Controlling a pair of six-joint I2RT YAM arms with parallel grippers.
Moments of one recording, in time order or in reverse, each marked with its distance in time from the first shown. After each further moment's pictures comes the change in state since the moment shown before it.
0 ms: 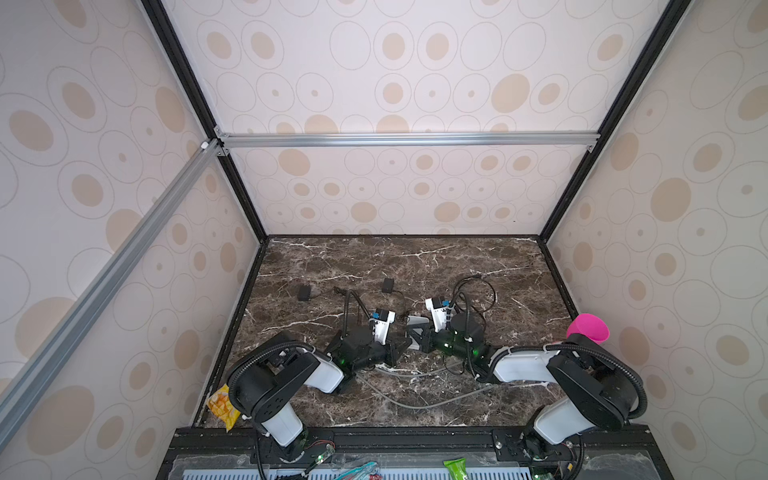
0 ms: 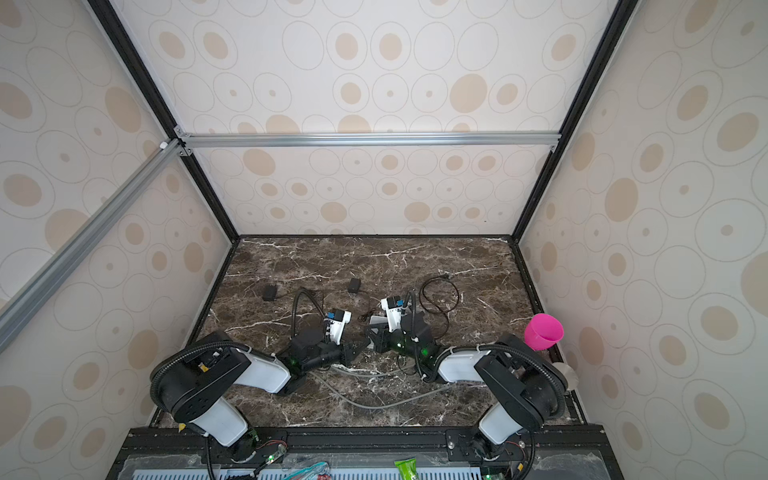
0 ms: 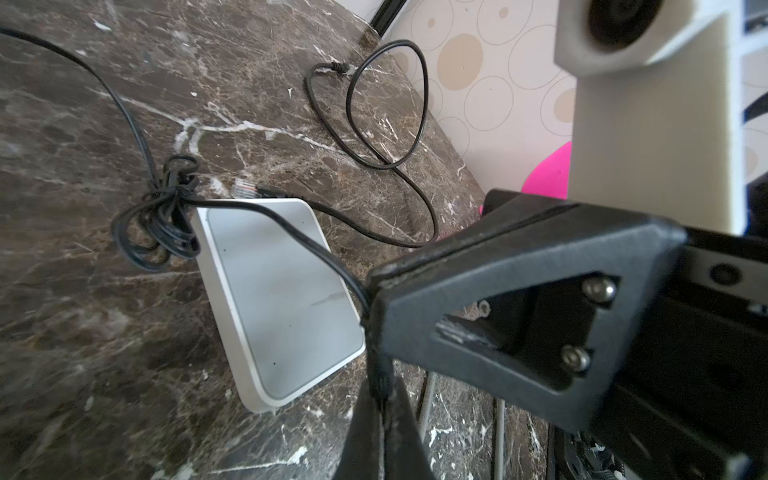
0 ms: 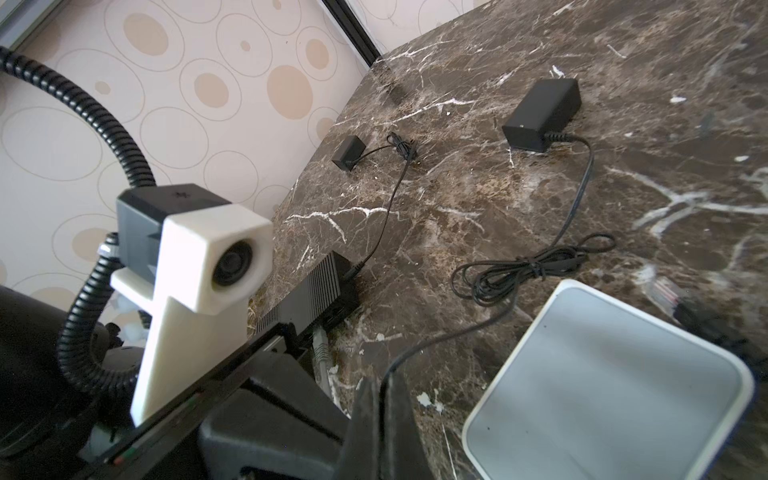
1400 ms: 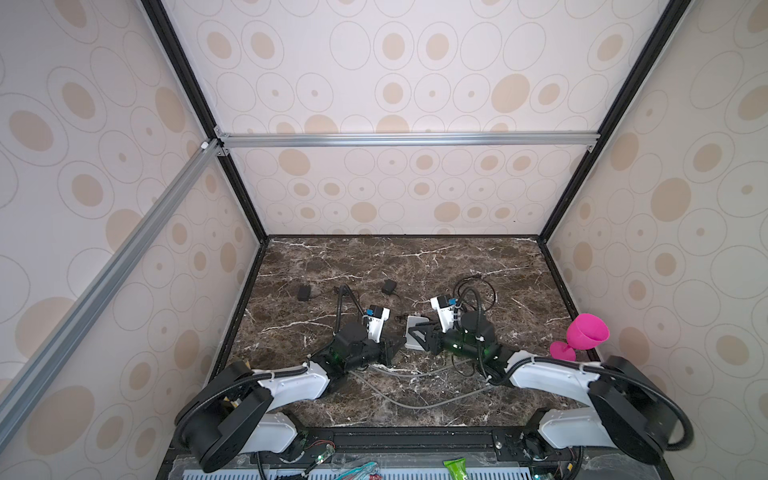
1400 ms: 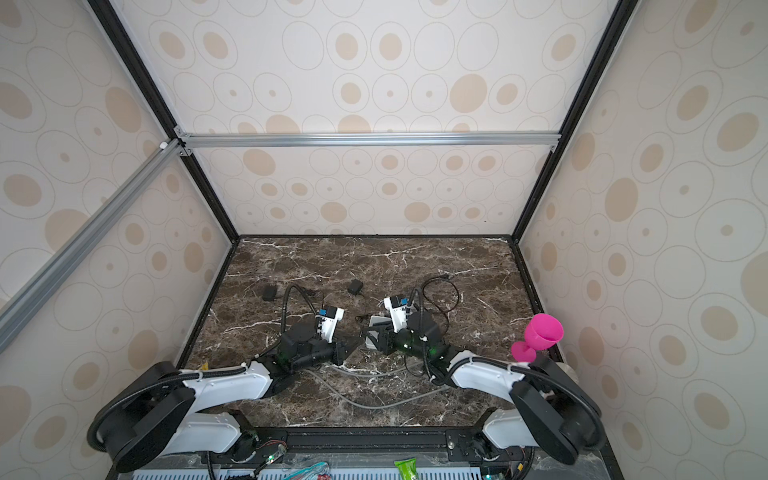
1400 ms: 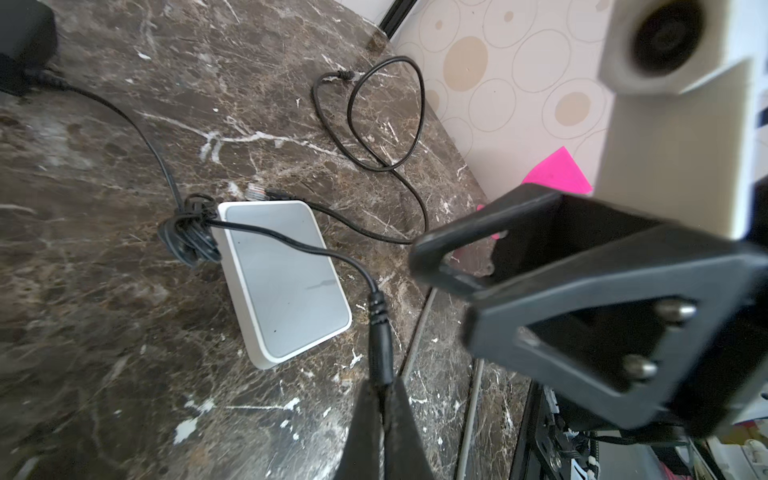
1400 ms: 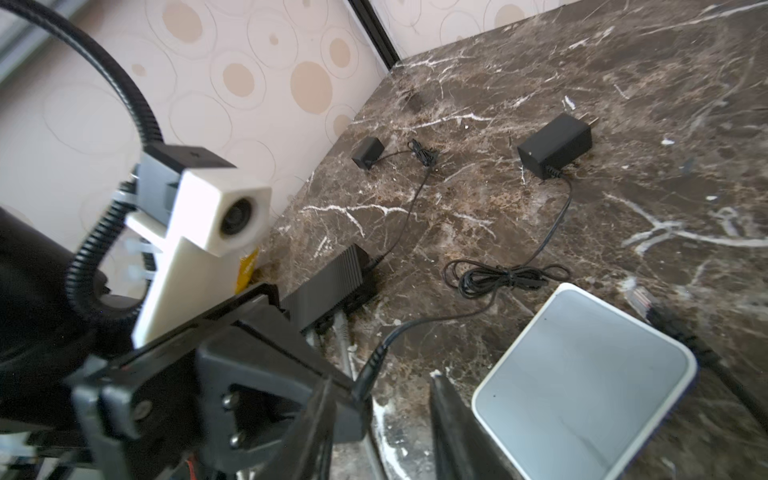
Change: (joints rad) left arm 0.013 -0.367 0.046 -0.501 -0.034 0.027; right arm -0.011 -0.311 0.000 -0.293 -0.015 -0.114
